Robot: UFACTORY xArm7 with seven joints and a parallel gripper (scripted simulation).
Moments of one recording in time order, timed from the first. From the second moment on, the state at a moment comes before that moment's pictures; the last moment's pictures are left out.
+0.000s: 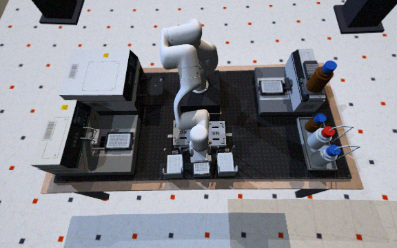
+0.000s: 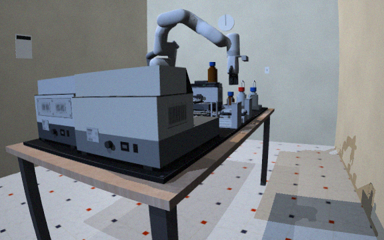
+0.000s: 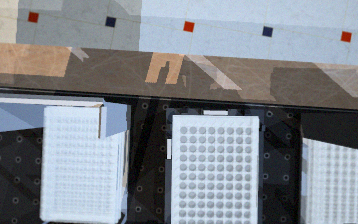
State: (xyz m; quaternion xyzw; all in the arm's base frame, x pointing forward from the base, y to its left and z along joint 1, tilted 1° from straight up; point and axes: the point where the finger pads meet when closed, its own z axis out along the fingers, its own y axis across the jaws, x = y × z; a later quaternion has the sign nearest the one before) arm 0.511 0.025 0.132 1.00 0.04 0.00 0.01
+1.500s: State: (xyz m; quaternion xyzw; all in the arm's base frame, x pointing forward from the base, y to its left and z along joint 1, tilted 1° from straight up) arm 0.511 0.025 0.081 1.00 0.04 0.00 0.01
